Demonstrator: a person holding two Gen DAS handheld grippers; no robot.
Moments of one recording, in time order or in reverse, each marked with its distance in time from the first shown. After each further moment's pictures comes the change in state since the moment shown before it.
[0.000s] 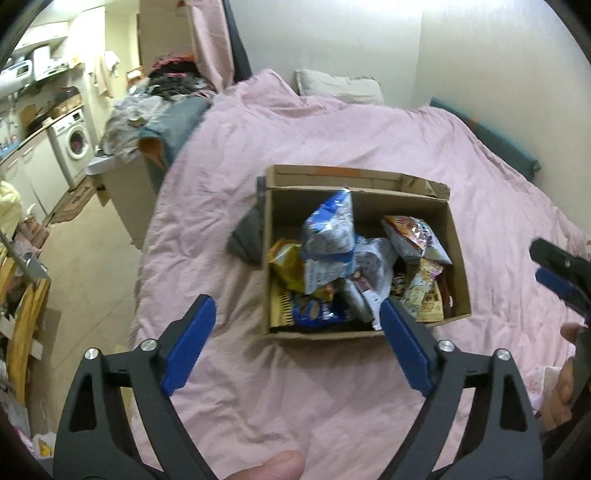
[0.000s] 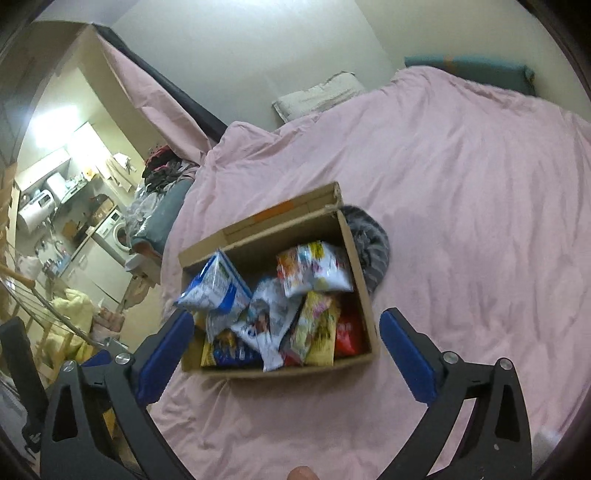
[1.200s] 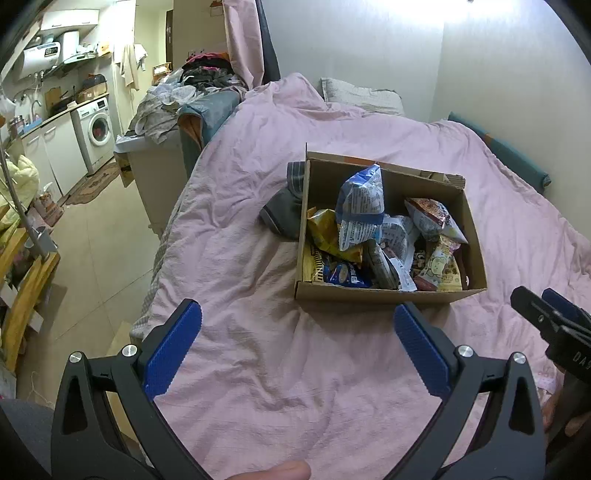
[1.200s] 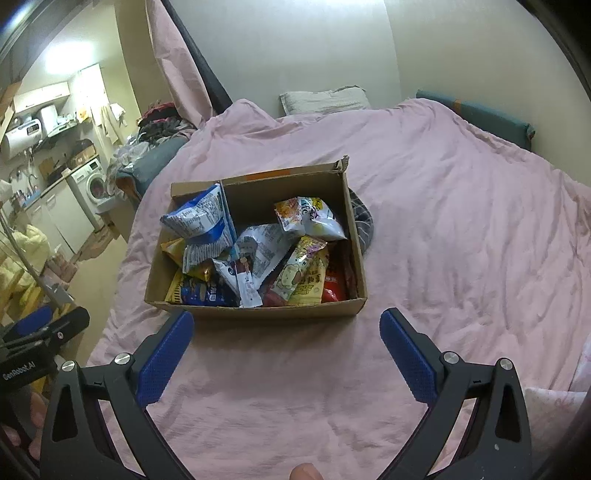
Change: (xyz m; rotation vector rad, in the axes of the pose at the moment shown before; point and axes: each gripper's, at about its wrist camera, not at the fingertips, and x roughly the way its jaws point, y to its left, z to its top) left arm -0.016 0.027 -0.062 -0.074 -0.044 0.040; right arm 0.002 0.043 -0.080 -0.258 -0.010 -0.183
